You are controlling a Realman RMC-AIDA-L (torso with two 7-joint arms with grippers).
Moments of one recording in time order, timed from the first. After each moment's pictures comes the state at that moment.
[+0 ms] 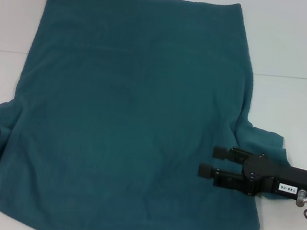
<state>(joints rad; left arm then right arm) -0.40 -2.13 0.26 0.63 2.06 1.17 -1.65 0.52 2.04 -0.60 -0.50 -1.99 -1.56 1.47</state>
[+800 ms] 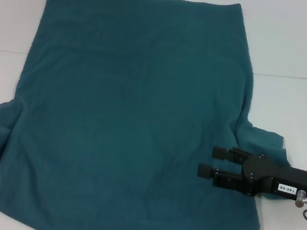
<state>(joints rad) -0.41 -2.13 0.27 0.64 2.06 1.15 -1.66 0.52 2.05 -0.59 -0.50 -1.99 -1.56 1.47</state>
